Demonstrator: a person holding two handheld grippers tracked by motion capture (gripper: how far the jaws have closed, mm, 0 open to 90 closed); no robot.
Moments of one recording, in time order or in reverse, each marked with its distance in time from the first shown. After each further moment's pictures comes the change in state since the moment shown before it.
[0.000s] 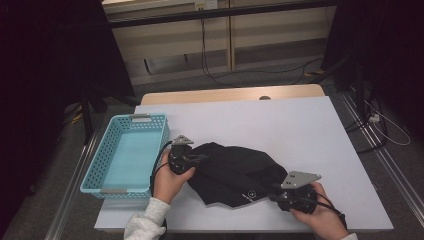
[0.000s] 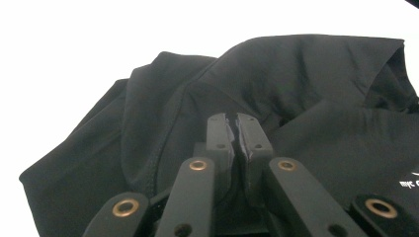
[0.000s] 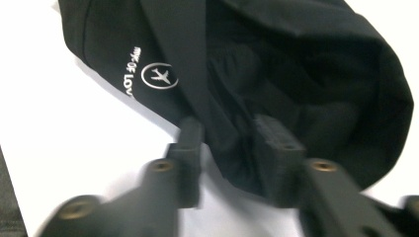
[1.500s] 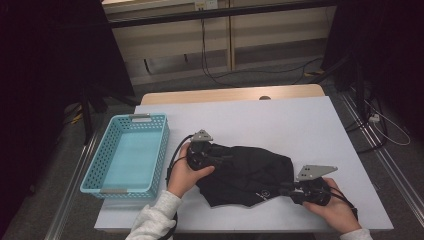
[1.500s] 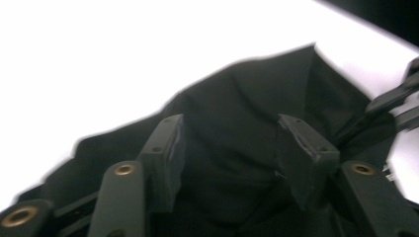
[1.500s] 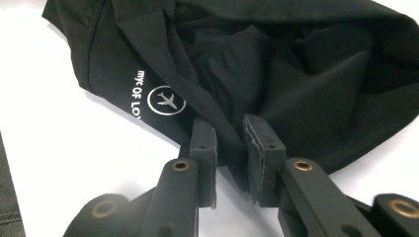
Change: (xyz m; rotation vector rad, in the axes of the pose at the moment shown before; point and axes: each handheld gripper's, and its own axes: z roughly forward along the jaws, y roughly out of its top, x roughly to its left) left arm -0.024 0.020 0.043 -0.008 -0.125 0.139; right arm -0.034 -0.017 -0.011 -0.018 0.073 0.102
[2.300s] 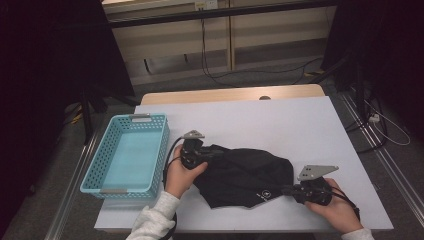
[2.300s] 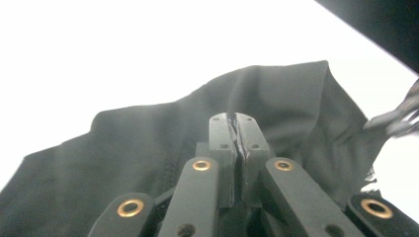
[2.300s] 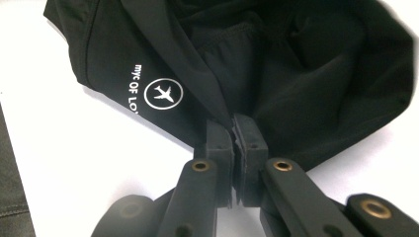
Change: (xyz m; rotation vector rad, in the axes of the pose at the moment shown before) left arm 0.012 0.000 -0.028 -0.080 -0.021 -0.154; right arm -0.002 -0.001 -0.003 0.023 0.009 0.008
